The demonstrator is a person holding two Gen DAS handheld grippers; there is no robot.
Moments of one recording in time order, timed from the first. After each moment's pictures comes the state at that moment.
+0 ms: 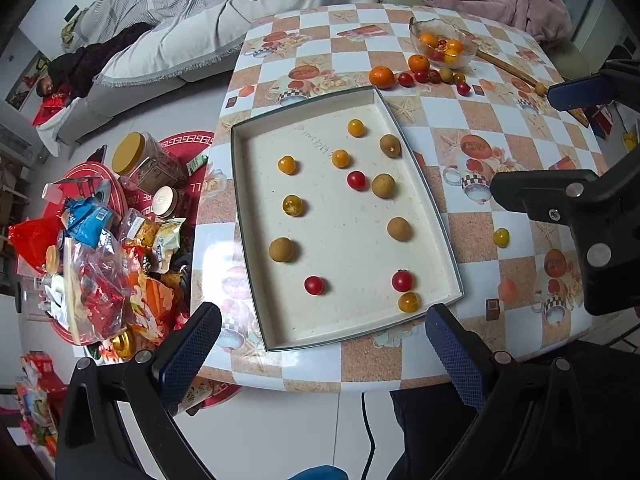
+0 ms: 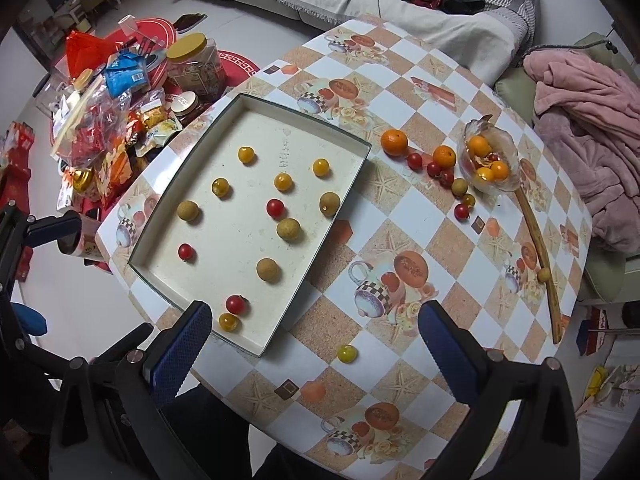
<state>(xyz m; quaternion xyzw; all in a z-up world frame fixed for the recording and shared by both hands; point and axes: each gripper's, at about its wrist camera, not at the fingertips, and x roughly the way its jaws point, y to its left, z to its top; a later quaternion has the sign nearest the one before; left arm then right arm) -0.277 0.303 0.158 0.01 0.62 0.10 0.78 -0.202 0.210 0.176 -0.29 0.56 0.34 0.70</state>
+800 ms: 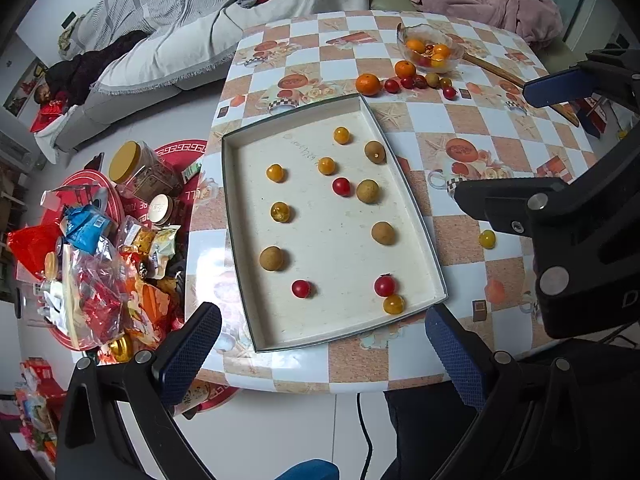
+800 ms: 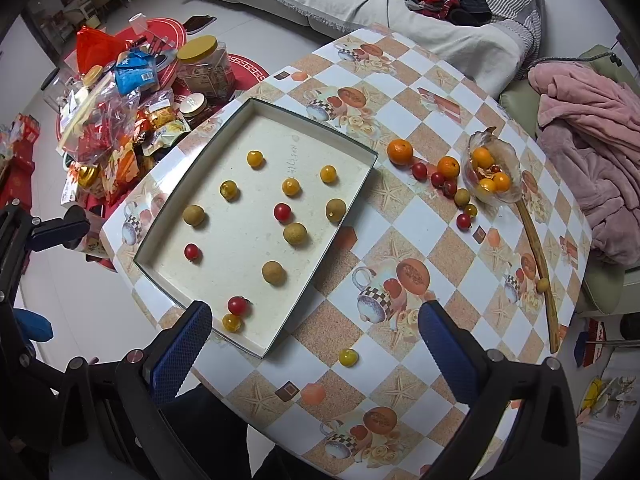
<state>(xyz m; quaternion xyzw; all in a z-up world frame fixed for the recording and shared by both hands) -0.279 0.289 0.164 0.01 0.62 0.09 0.78 -0.209 0.213 0.181 -0.30 0.54 0.35 0.70</state>
